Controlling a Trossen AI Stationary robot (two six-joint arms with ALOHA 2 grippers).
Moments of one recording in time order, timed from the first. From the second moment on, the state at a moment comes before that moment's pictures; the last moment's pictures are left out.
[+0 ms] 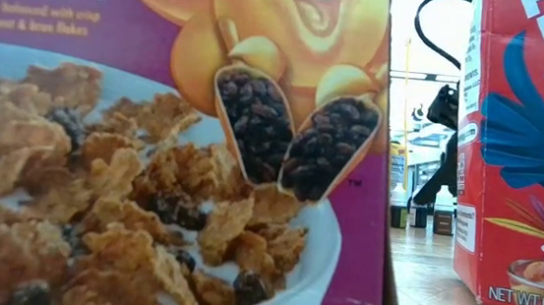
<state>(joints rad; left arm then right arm) -0.08 1.77 1.15 0.02 -0.29 -0.04 0.16 1.23 0.27 0.21 0.34 0.46</state>
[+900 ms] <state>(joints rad) -0.08 1.77 1.15 0.02 -0.29 -0.04 0.09 1.11 0.37 0.22 0.34 0.27</state>
